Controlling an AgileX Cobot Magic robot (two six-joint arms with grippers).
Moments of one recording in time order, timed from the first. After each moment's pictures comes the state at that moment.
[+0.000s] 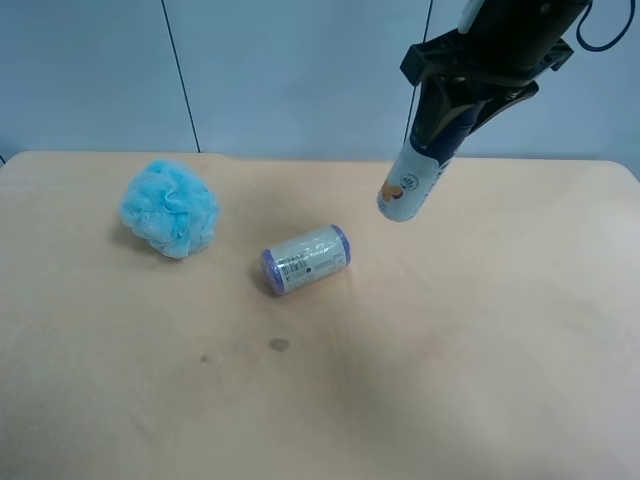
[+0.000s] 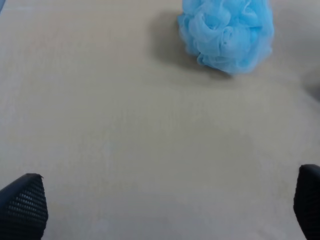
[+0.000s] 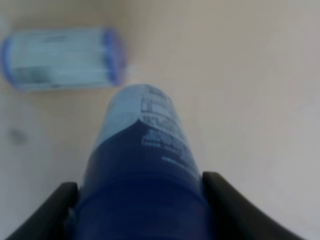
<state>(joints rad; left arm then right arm) 0.05 0.00 -0.51 -0.04 1.05 0.04 0.45 1.57 -1.47 0.13 1.15 -0.10</state>
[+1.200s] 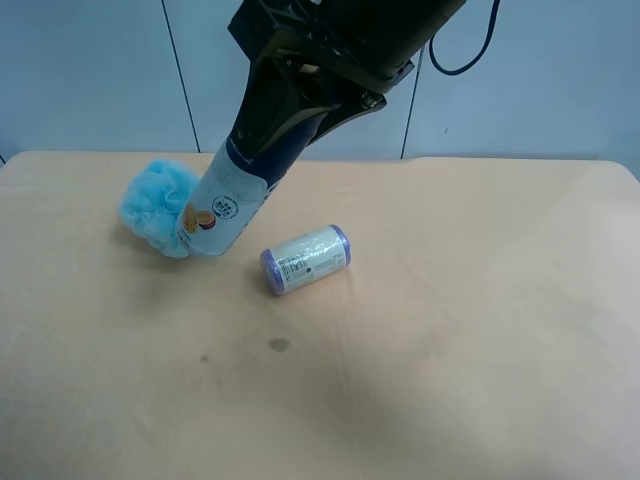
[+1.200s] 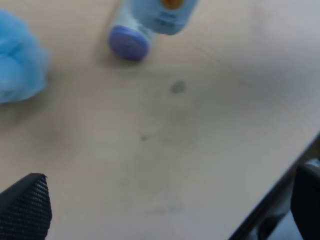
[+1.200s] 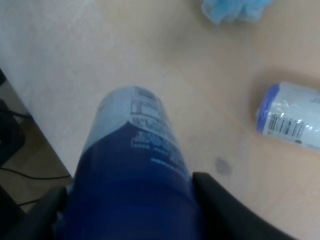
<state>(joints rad) -0.30 0.51 -0.73 -0.34 1.05 0.50 0.69 1.56 -1.47 0.52 1.05 -0.31</state>
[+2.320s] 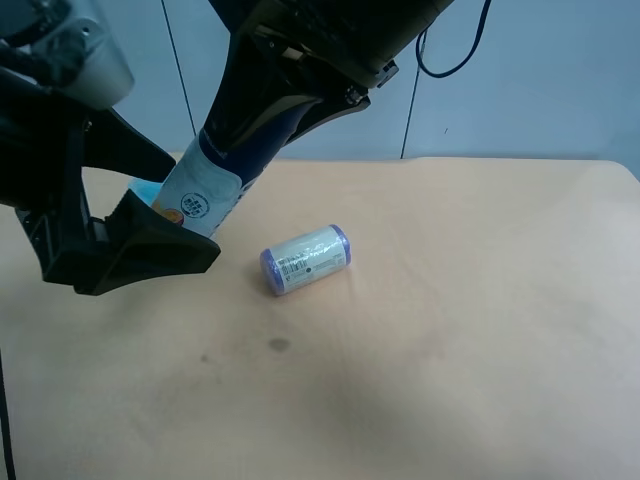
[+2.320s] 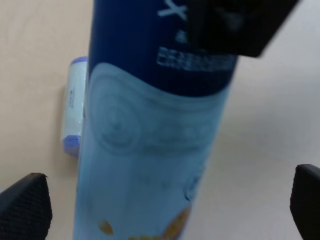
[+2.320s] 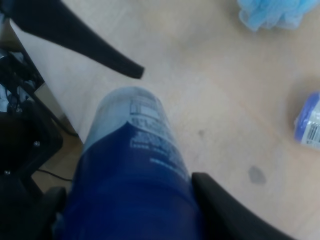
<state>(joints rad) -0.63 1.06 -0.84 -0.40 0.62 0.68 0.69 1.56 -1.47 0.63 1.05 -0.35</state>
